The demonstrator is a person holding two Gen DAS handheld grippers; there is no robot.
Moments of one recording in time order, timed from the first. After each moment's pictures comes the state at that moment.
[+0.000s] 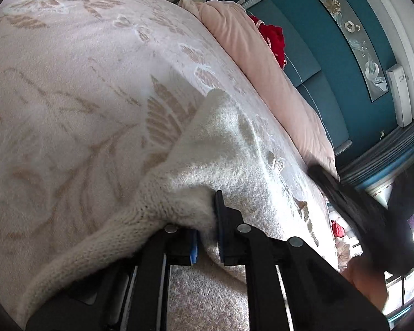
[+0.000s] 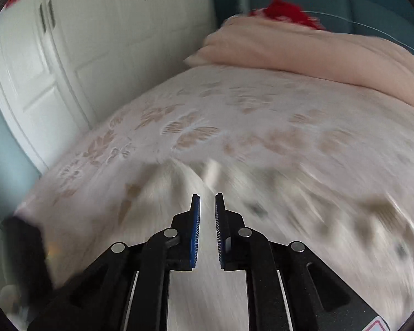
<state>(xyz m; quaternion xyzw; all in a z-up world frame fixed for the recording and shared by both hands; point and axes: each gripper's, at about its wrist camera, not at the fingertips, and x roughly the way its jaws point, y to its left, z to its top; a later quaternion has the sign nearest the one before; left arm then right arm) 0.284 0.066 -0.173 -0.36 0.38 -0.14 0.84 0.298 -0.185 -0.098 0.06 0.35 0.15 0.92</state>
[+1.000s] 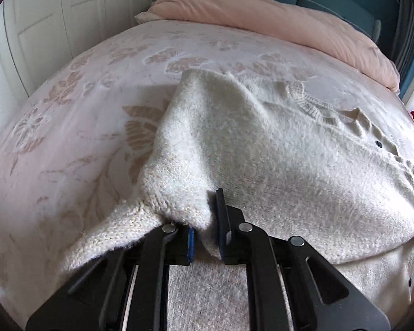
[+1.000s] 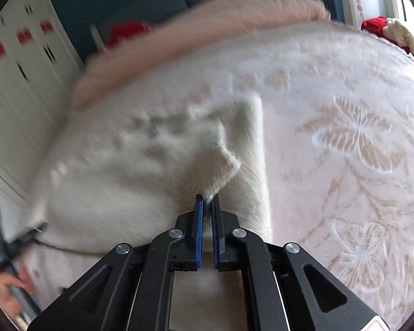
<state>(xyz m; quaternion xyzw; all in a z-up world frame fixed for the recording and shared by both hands) 0.269 -0.017 -0.133 -0.01 0.46 -0.06 0.89 0.135 -0.421 -0.168 0.23 0.38 -0.10 0.89</state>
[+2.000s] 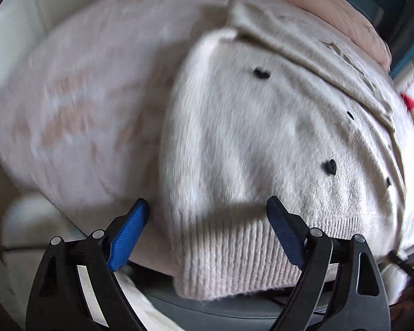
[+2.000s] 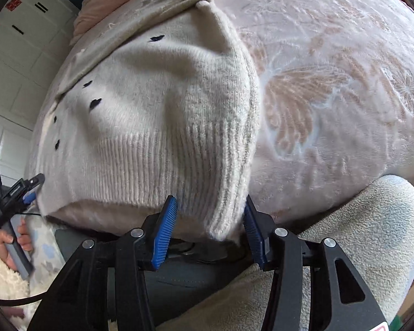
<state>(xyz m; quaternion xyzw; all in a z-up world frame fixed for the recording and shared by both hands) 0.056 0.095 -0.128 -0.06 0.56 -0.08 0.82 -0.126 -0.344 -0.195 0.27 0.53 -0.05 0.80</state>
